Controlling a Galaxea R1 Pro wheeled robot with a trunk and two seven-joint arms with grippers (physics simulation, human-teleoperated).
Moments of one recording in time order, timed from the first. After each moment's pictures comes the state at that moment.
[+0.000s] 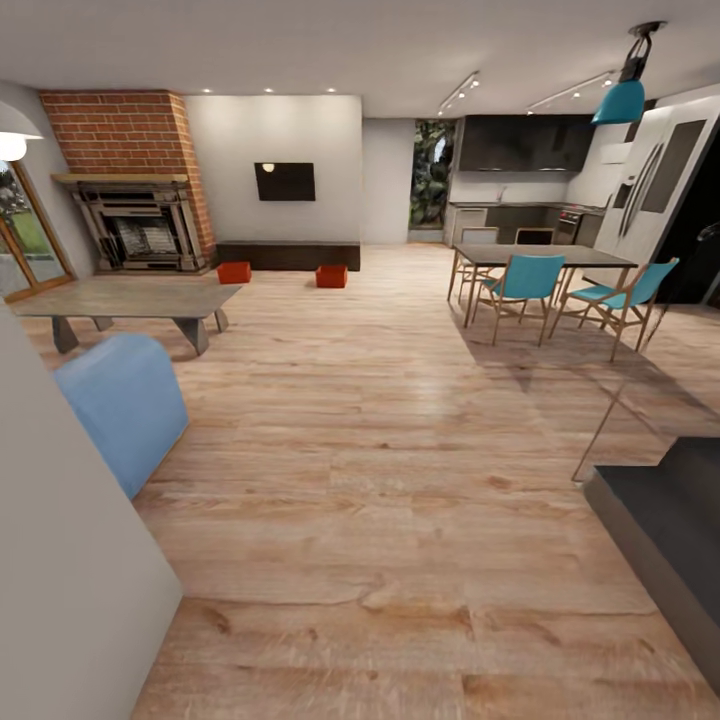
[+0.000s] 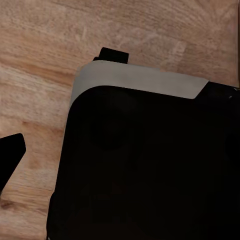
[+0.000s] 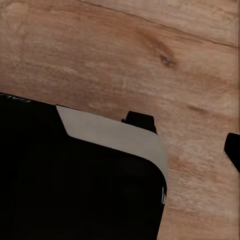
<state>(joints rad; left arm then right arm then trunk) -0.18 -0.01 0.12 0.02 0.11 -0.08 0.03 -0.14 0.01 0.03 -0.12 0.19 -0.18 0.02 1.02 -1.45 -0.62</state>
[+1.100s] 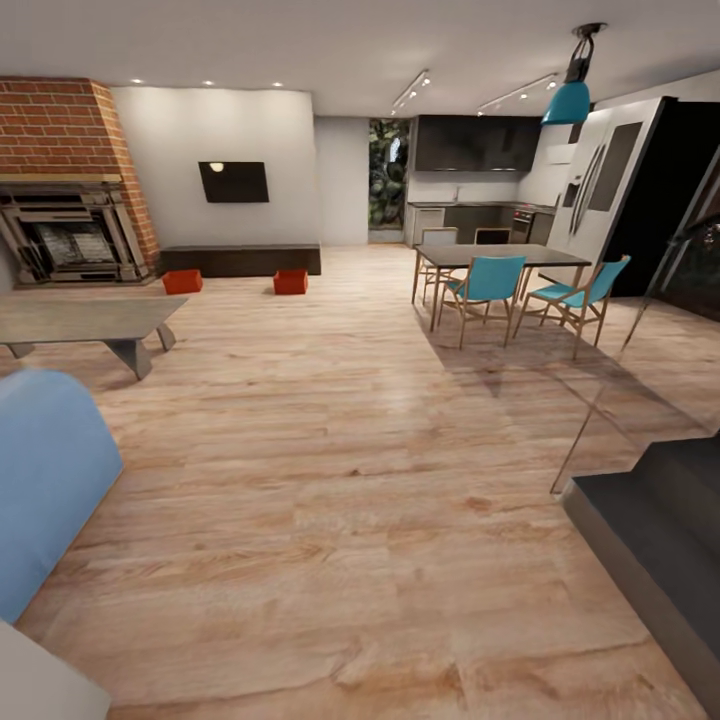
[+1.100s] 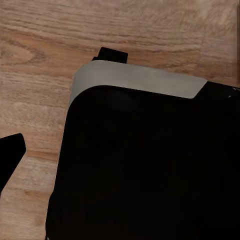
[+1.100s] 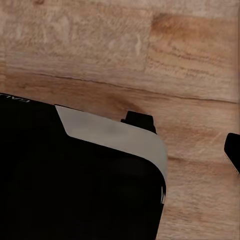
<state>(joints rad) -0.18 -0.01 0.12 0.02 0.11 -0.08 0.03 -0.14 0.01 0.03 -0.12 0.19 -0.18 0.02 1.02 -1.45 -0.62</state>
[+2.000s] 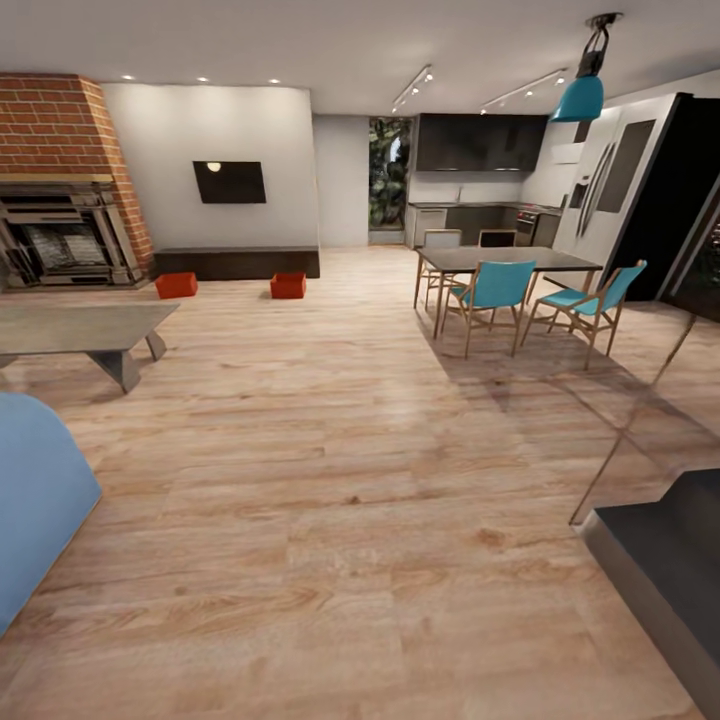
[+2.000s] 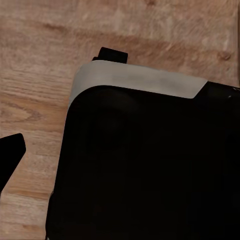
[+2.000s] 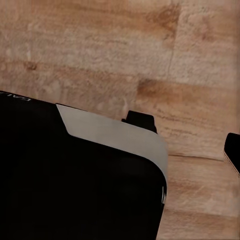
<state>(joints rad) -0.18 -0.01 0.12 0.02 0.11 -0.08 0.03 -0.14 0.01 0.03 -0.12 0.20 -0.18 0.02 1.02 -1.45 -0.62</state>
